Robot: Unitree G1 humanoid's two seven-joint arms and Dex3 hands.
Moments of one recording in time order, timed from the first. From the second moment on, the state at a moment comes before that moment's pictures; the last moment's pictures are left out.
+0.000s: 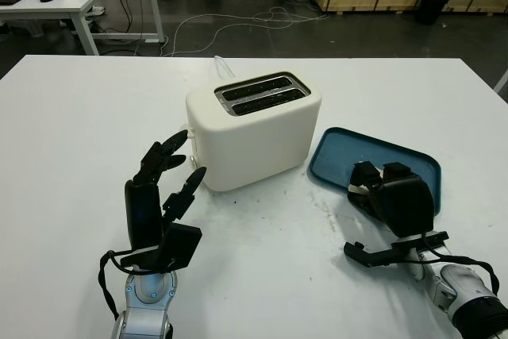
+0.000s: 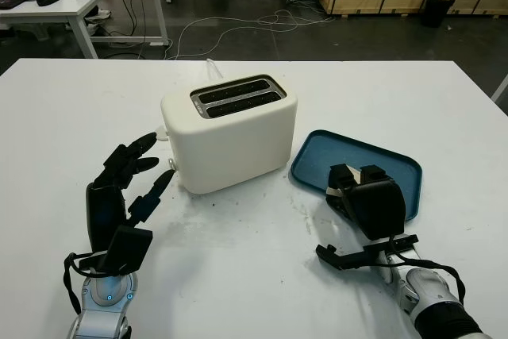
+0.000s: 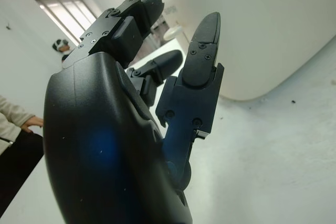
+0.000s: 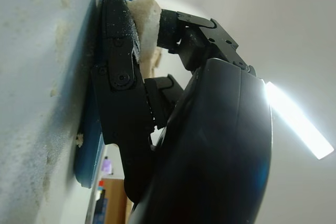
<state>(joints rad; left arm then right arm) 0.18 -0.04 -0.08 -0.19 0.36 -0.25 0.33 -0.16 -0.62 0.41 0.53 -0.97 -0.08 -0.76</state>
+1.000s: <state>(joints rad) 0.18 -0.04 -0.10 -0.19 0.39 -0.25 0.34 -0.49 -0.67 0.33 0.80 -0.87 -0.44 -0.95</state>
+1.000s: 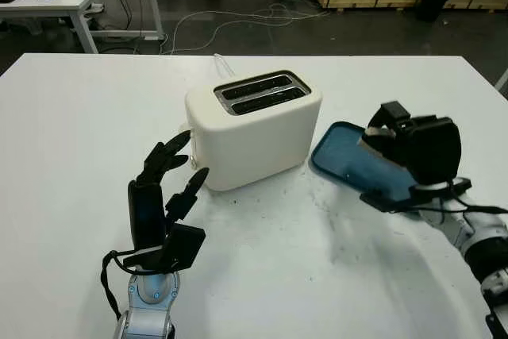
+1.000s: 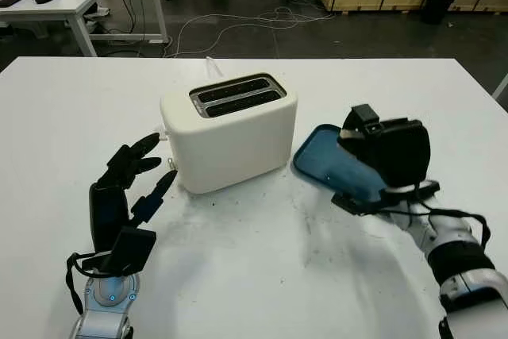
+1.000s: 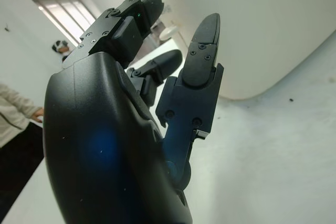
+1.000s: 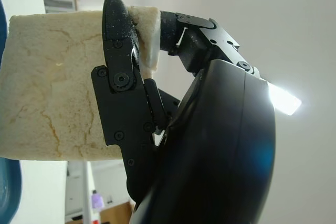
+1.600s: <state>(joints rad) 0.17 -0.04 -0.10 -0.18 0.40 -0.25 0.34 -1.04 -0.56 -0.03 1.21 -0.06 -0.64 0.34</state>
